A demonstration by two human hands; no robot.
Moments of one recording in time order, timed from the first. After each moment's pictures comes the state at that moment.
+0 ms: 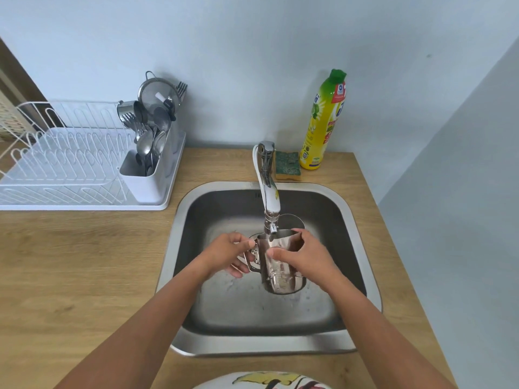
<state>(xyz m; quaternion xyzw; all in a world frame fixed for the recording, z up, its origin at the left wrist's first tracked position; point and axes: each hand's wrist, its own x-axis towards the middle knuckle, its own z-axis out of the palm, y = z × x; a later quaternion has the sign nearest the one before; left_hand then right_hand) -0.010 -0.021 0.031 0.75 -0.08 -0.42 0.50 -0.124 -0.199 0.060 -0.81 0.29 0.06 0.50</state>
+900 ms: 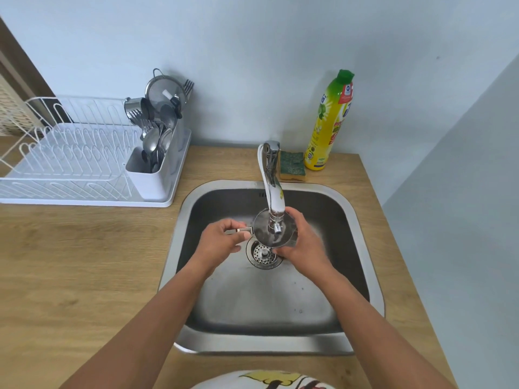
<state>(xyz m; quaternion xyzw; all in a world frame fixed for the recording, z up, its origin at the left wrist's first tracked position) -0.008 -0.013 0.033 0.77 -0.03 -0.24 0.59 -0.104 -0.198 0.047 -0.86 0.18 -0.03 0.48</state>
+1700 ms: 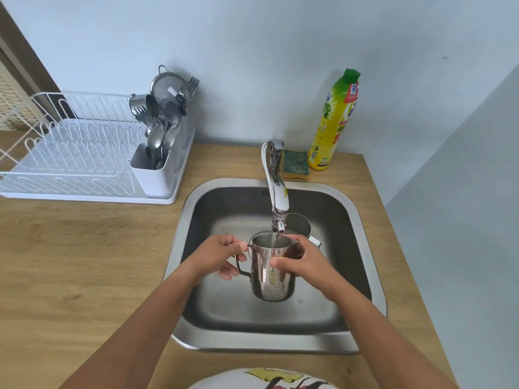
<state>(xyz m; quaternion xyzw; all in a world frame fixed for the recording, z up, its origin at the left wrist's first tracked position) -0.021 0.012 0.046 0.77 -0.06 -0.39 0.49 -0.130 -0.197 0.042 -0.76 0.21 0.10 0.60</state>
